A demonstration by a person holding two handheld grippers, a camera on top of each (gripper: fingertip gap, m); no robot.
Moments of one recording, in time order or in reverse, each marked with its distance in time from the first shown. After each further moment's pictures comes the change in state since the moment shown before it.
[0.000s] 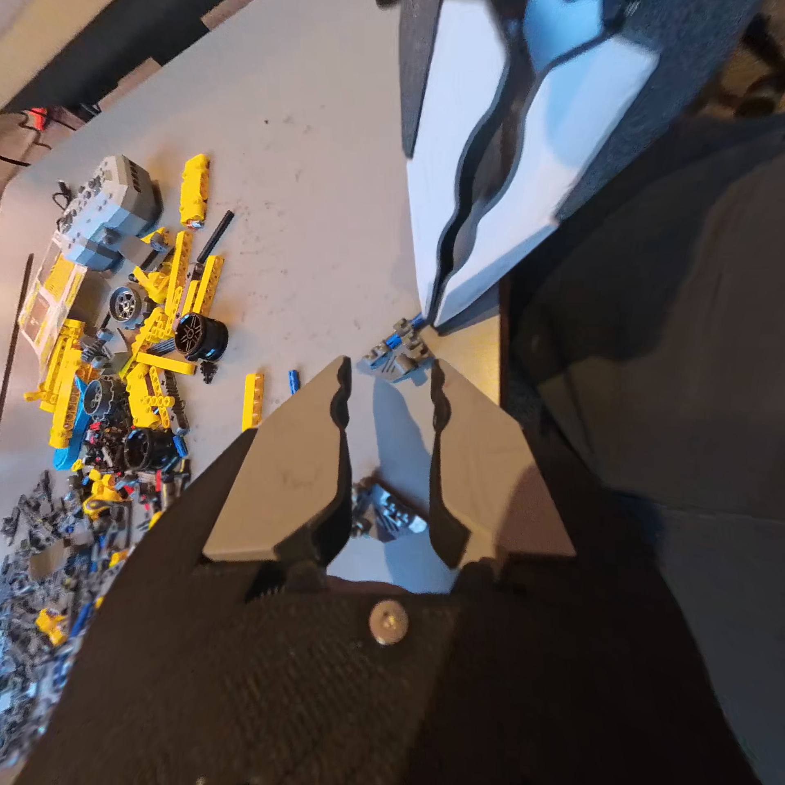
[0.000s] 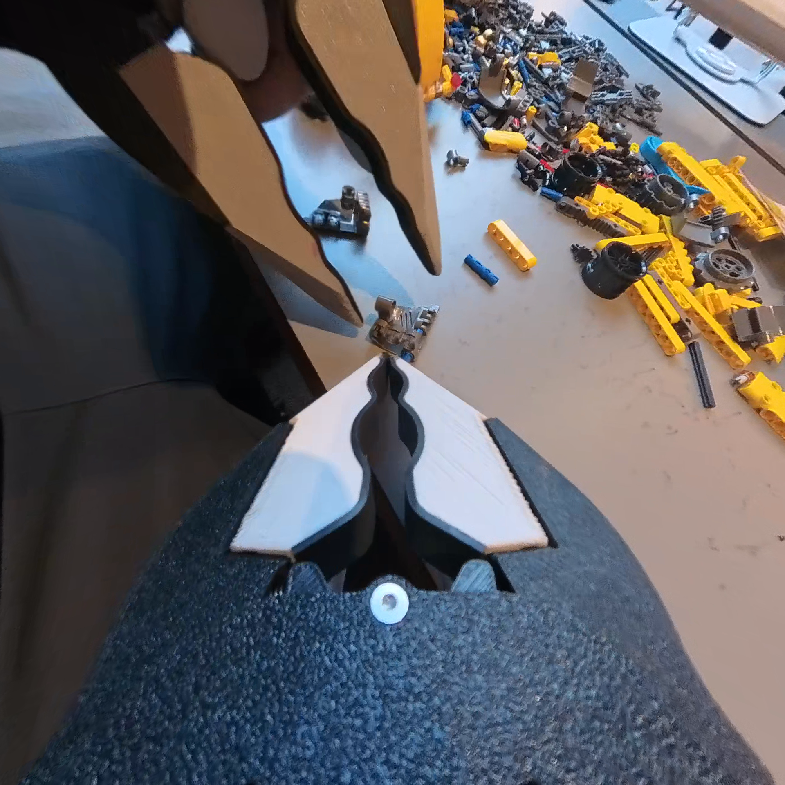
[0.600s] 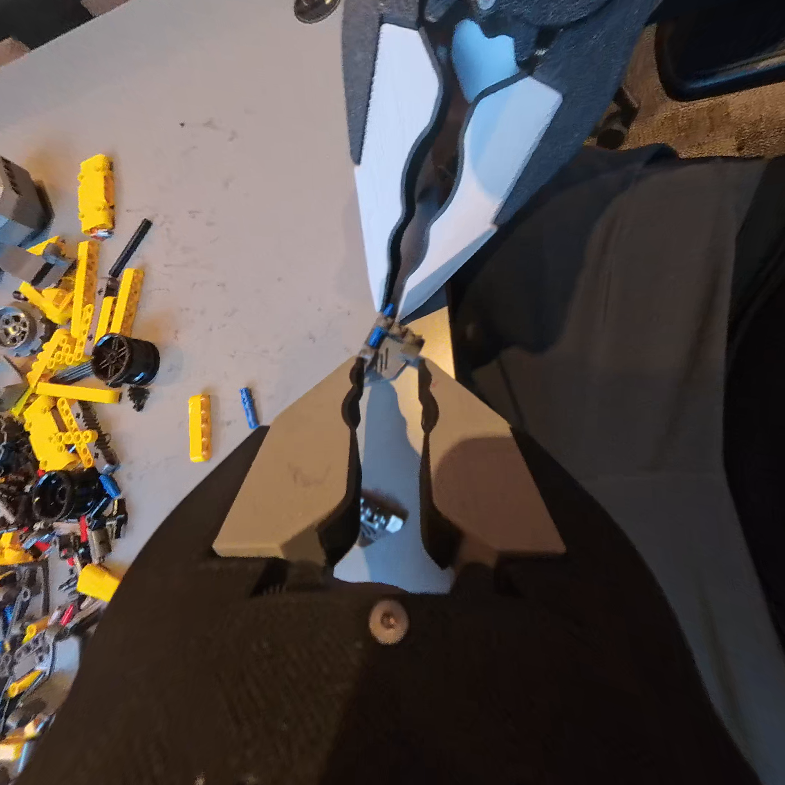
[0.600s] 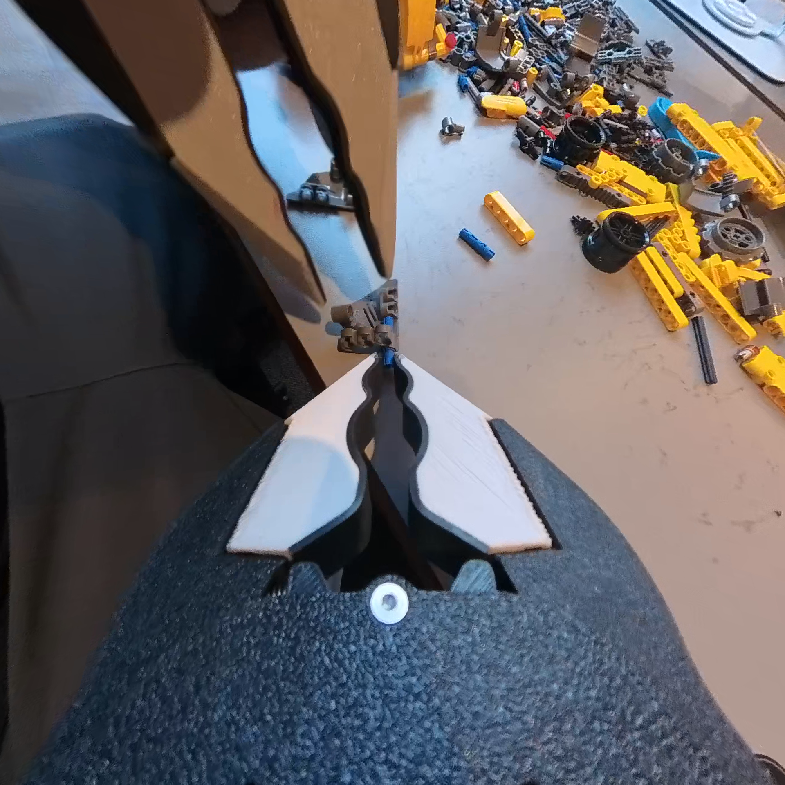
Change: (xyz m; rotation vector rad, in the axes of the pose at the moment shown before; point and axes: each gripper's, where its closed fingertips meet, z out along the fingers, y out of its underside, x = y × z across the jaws) left arm 0.017 -0.006 -0.006 0.015 0.226 -0.036; right arm 0.004 0.010 -0.004 -0.050 -0.003 0.019
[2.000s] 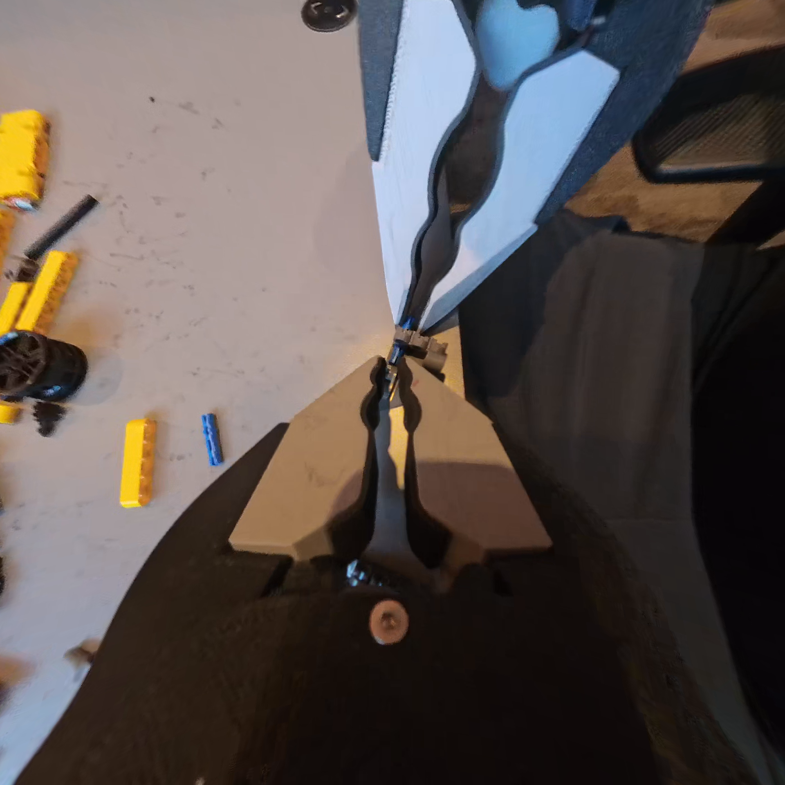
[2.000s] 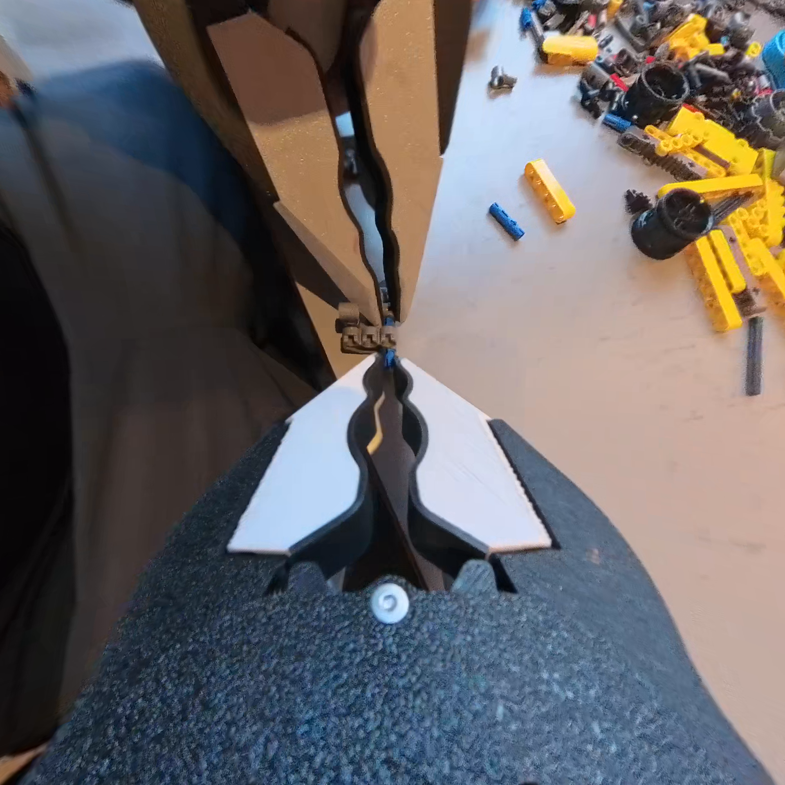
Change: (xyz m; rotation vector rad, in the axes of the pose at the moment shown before) left arm -0.003 -0.004 0.025 0.081 0.123 -0.163; right arm -0.001 0.006 -0.007 -0.121 -0.155 -0.020
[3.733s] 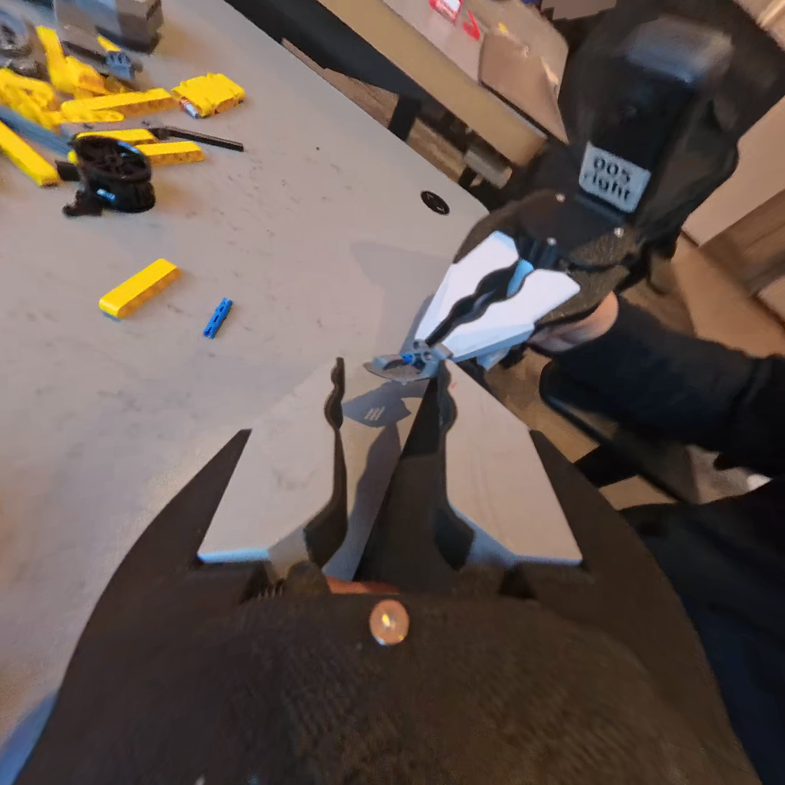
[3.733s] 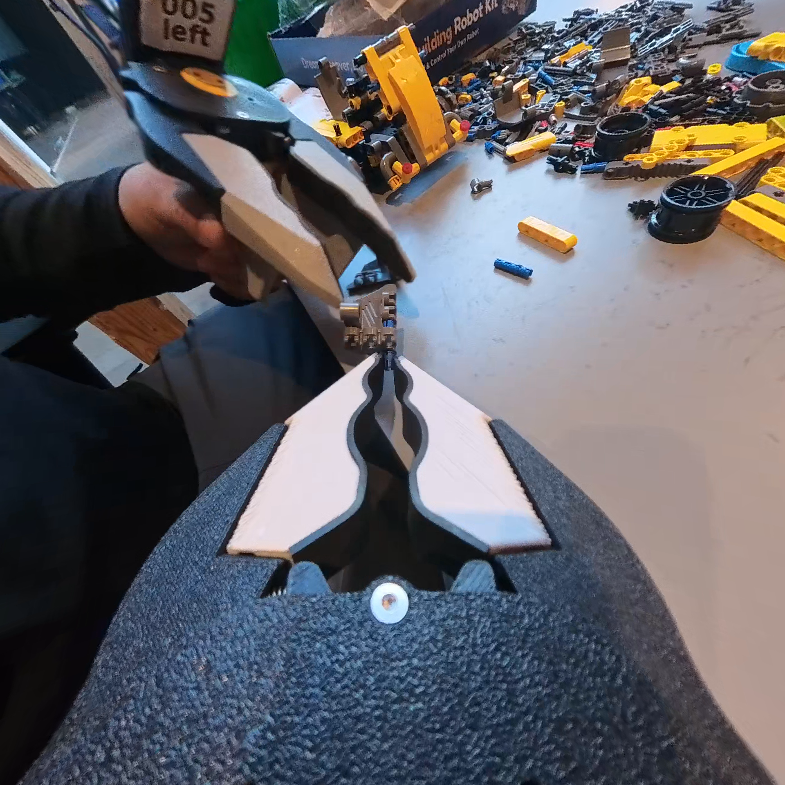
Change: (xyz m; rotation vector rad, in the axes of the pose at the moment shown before) left arm -0.005 -0.008 -0.047 0.408 -0.046 -0.662; right arm -0.010 -0.029 -0.006 0.354 -0.132 0.365
